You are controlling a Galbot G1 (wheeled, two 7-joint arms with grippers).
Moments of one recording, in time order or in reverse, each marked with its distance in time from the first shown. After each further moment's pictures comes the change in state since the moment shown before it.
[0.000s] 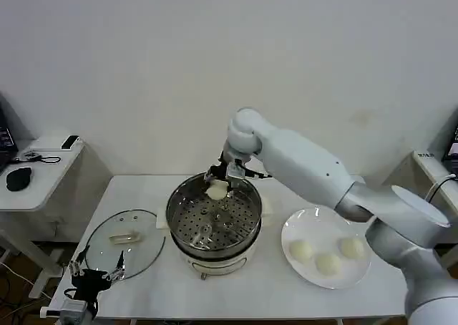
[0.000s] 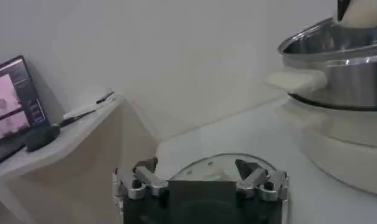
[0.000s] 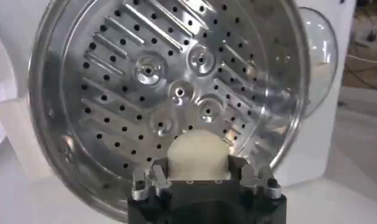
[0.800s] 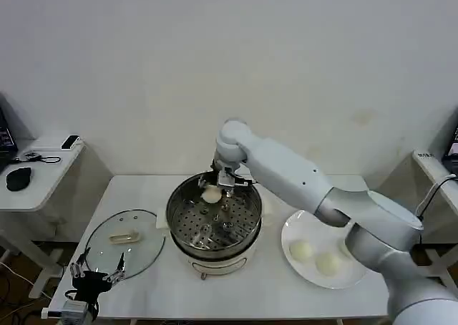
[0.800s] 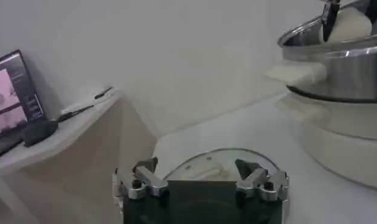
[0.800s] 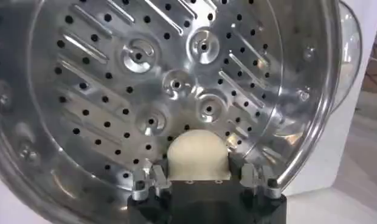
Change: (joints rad) left arm 0.000 -0.002 0.002 0.015 0.002 -0.001 0.000; right arm -0.029 0.100 0.006 -0.129 -0.128 0.041 0.065
